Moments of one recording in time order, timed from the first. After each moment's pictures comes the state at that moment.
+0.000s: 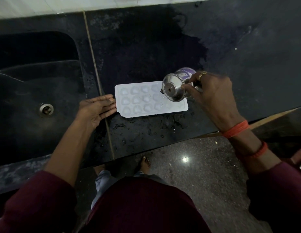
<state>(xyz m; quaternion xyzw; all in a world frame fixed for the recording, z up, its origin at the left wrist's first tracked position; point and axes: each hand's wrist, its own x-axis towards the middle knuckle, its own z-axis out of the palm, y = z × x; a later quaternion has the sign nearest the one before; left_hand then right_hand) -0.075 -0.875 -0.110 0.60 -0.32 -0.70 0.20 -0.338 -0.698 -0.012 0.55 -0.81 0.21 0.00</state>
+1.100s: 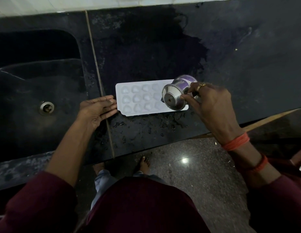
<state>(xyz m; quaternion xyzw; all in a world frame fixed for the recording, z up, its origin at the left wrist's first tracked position) -0.069 -0.867 -0.108 0.59 -0.32 -0.71 0.20 -0.318 -0.675 -0.017 0.55 -0.81 0.21 -0.01</state>
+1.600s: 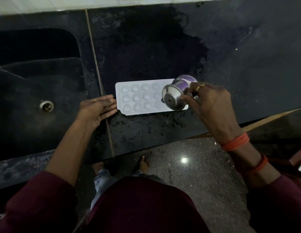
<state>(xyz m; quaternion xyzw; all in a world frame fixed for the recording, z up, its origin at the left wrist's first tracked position) -0.069 -0.868 -0.114 0.59 -0.32 -0.72 0.20 -0.318 -0.675 -0.019 0.54 -0.81 0.20 -0.02</state>
